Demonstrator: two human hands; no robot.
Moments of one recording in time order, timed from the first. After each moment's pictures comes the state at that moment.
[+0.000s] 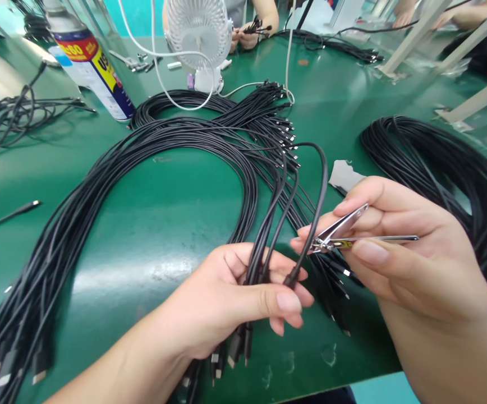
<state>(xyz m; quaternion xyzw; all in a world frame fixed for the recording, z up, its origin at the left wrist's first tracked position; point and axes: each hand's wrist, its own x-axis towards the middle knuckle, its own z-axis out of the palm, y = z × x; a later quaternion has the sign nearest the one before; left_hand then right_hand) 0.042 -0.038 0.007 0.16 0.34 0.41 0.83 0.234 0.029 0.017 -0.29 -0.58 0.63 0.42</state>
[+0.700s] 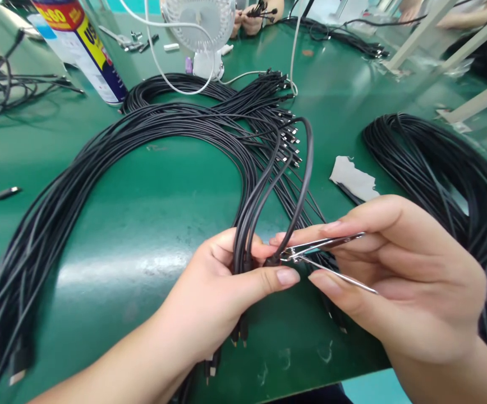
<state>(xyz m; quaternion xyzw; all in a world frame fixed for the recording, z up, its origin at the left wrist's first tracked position) 0.052 -0.041 0.005 0.12 0.43 0.52 0.73 0.224 0.003 0.012 -0.28 -0.68 0.53 0.42</state>
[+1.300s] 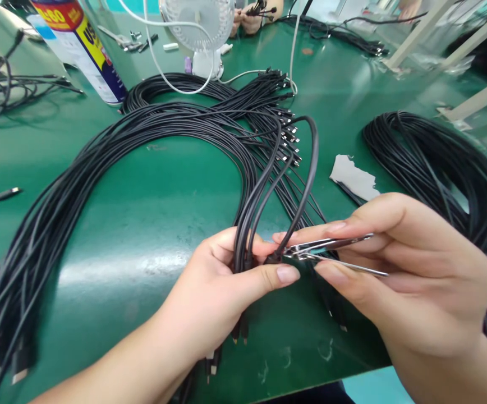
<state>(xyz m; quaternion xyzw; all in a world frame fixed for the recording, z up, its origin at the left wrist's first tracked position) 0.053 -0.042 0.005 0.16 0.44 0.53 0.71 0.224 0.006 0.017 -0.28 -0.68 0.51 0.45</state>
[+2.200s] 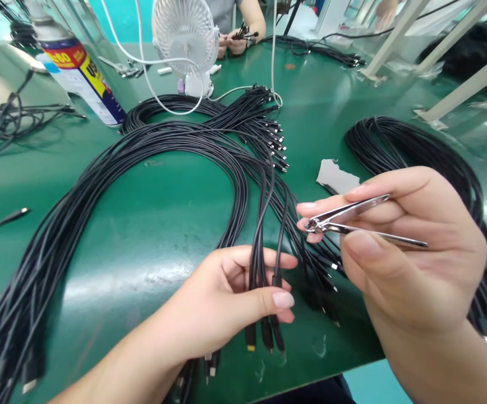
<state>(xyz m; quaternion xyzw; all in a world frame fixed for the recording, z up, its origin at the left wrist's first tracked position) 0.045 -0.040 0.007 0.20 0.40 0.38 0.81 0.227 0.014 0.013 -0.26 -0.63 0.48 0.56</state>
